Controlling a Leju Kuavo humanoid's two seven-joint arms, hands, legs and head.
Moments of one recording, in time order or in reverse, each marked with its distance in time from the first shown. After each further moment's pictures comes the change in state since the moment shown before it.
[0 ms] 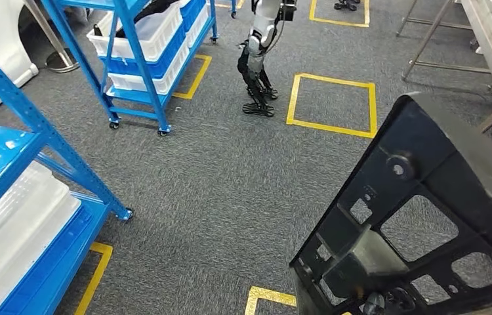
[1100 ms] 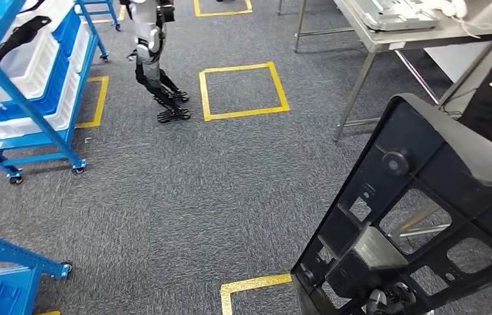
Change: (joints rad) left arm 0.001 -0.036 0.004 -0.009 0.000 -0.041 0.124; right arm -0.010 0.018 -0.062 0.003 -0.022 0.062 0.058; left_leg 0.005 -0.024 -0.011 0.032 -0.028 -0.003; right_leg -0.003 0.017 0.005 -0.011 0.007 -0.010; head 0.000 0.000
